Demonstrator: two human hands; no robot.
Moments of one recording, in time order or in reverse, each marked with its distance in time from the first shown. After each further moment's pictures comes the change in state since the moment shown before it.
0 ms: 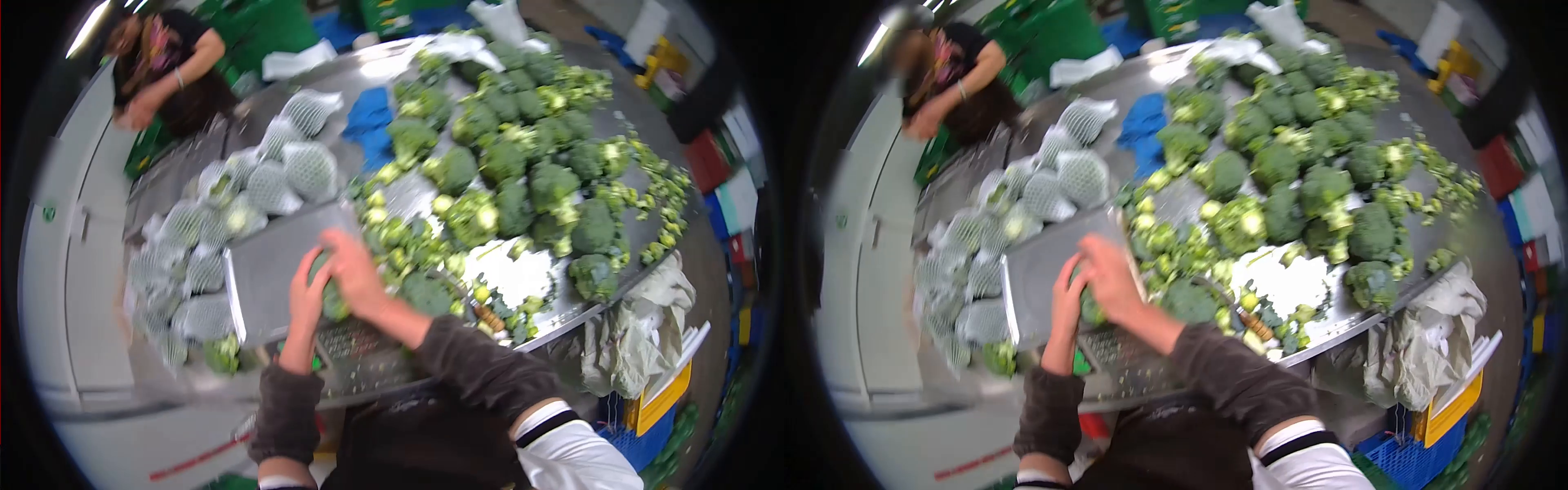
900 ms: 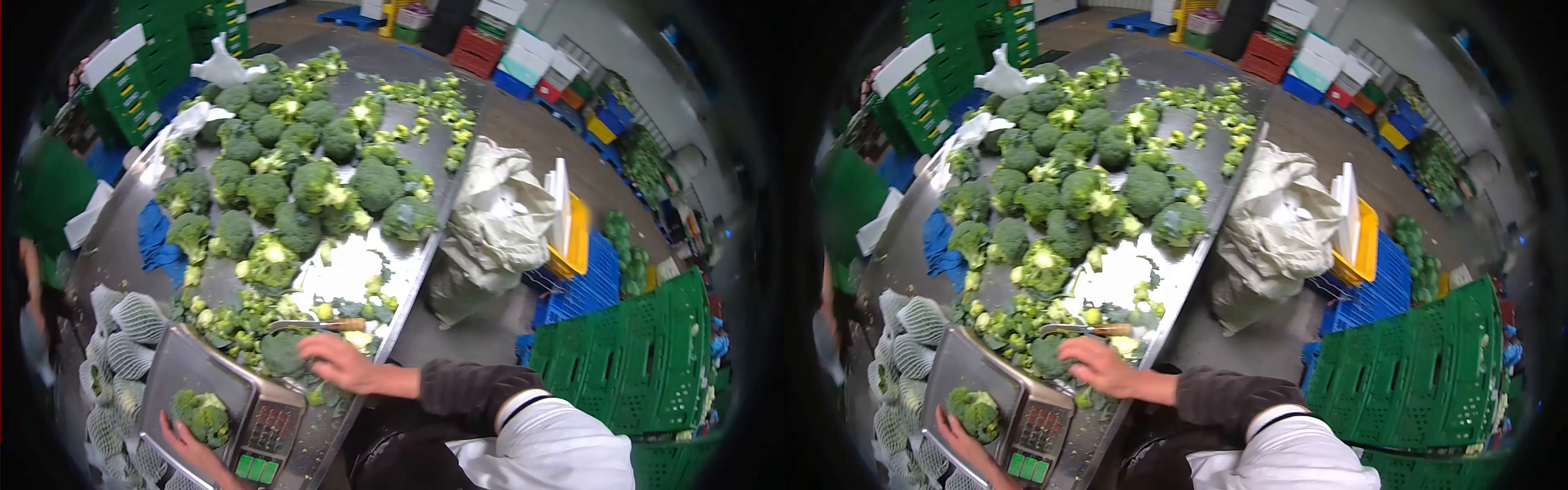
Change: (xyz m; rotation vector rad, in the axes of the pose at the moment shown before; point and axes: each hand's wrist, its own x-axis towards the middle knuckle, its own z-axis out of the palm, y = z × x) left_hand 0.002 -0.045 -0.060 0.198 0.219 0.256; right_hand -0.151 -0.046 -0.124 -0.287 0.190 0.204
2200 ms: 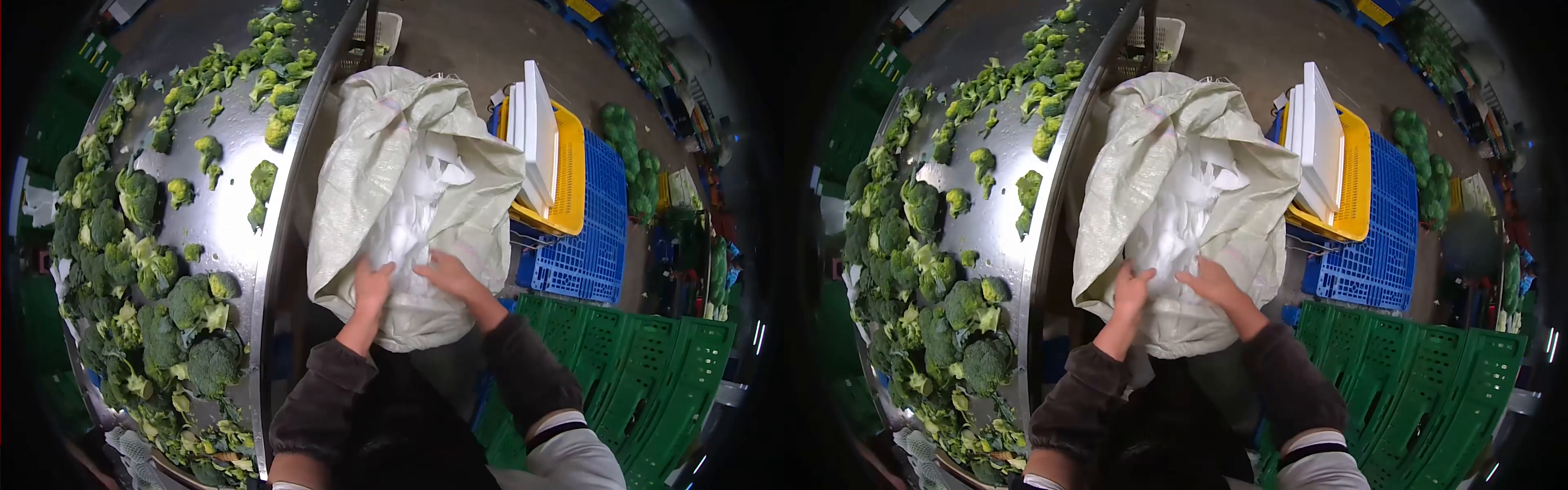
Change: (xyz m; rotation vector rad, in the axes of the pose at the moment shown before) left_hand -0.438 0.381 0.653 -0.154 -1.455 -0.430; right_hand -0.223 0.275 -0.560 -0.070 0.380 1.078
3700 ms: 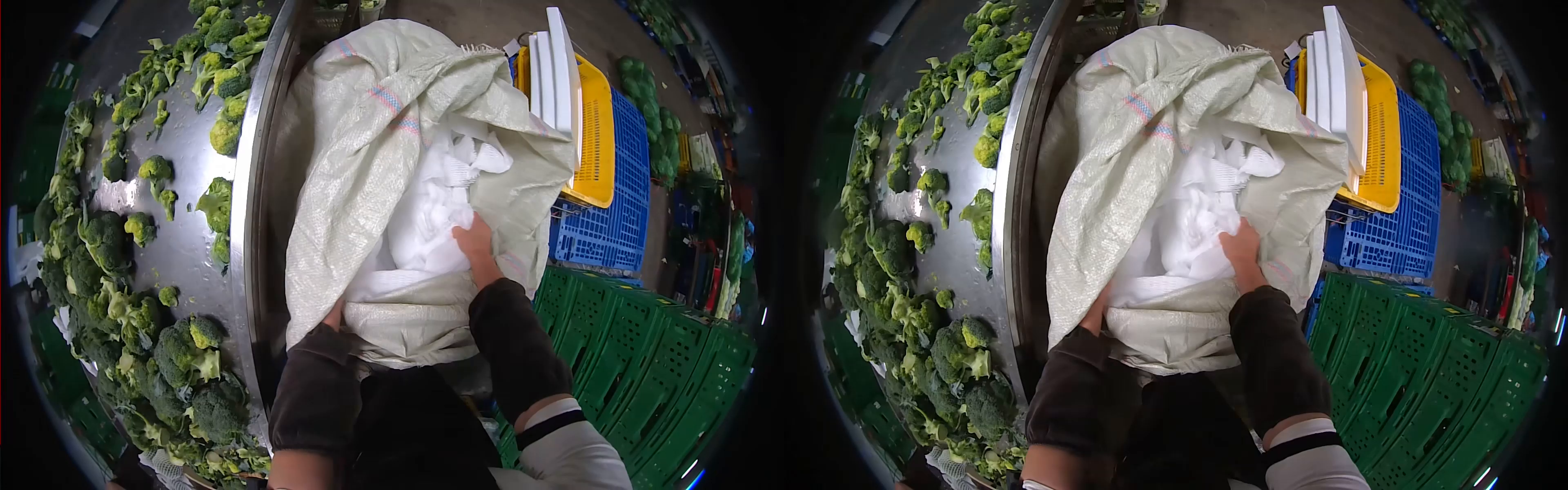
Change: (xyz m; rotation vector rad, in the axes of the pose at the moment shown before) left_hand 0.100 -0.047 -0.005 1.046 0.039 0.094; right_hand 0.107 0.132 0.018 -0.172 0.633 0.229
